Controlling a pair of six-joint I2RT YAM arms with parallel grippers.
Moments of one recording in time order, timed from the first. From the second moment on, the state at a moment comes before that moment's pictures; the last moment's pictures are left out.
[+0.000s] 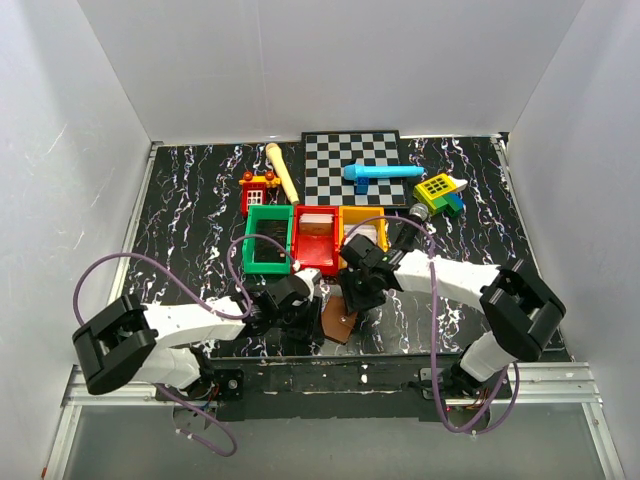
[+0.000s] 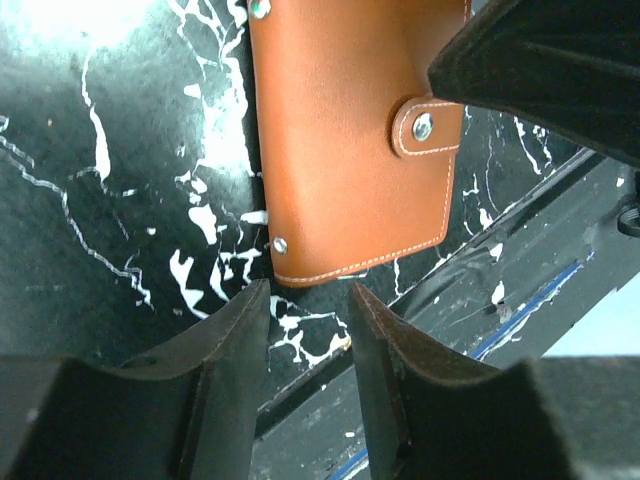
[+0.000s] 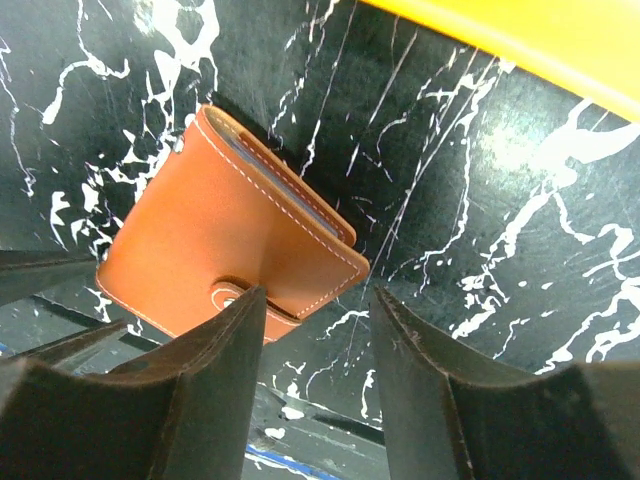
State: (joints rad) left arm -1.02 1.31 0.52 -0.09 0.09 -0.71; right arm 0.89 1.54 0.91 -0.59 -0.07 0.57
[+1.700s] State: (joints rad) left arm -1.03 1.29 0.52 -0.07 -0.04 -0.74; right arm 0.88 1.49 0.77 -0.35 -0.13 0.85
